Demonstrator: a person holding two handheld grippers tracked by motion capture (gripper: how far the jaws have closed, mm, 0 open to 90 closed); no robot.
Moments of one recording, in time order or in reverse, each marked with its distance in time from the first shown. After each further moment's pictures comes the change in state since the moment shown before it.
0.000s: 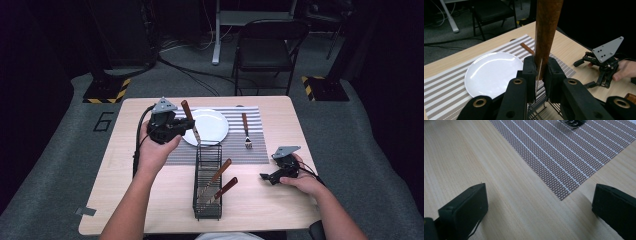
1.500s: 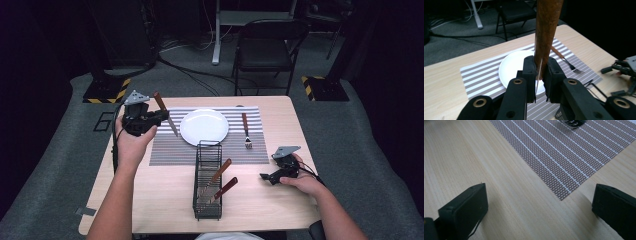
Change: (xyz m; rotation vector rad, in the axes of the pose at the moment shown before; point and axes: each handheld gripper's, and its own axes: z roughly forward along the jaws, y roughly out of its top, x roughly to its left) left arm 0.060 -0.009 -0.025 -0.010 0.137 -0.090; right arm 0.000 0.000 0.000 0.000 0.000 0.000
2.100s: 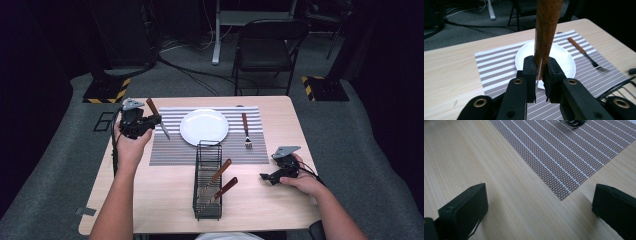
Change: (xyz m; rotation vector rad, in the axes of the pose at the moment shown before) left arm 0.032 -0.032 0.022 0.030 0.086 -0.066; right arm 0.000 0.000 0.000 0.000 0.000 0.000
